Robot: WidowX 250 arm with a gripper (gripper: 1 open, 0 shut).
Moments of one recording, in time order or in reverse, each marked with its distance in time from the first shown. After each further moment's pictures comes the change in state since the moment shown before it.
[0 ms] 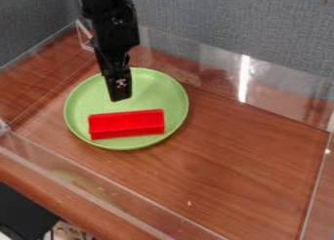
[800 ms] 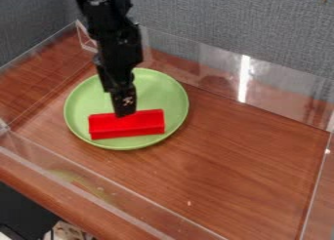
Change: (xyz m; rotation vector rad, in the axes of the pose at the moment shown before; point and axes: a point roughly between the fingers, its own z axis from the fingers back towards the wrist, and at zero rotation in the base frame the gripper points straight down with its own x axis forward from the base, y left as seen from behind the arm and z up) arm -0.009 -0.006 -0.028 -0.010 0.024 0.097
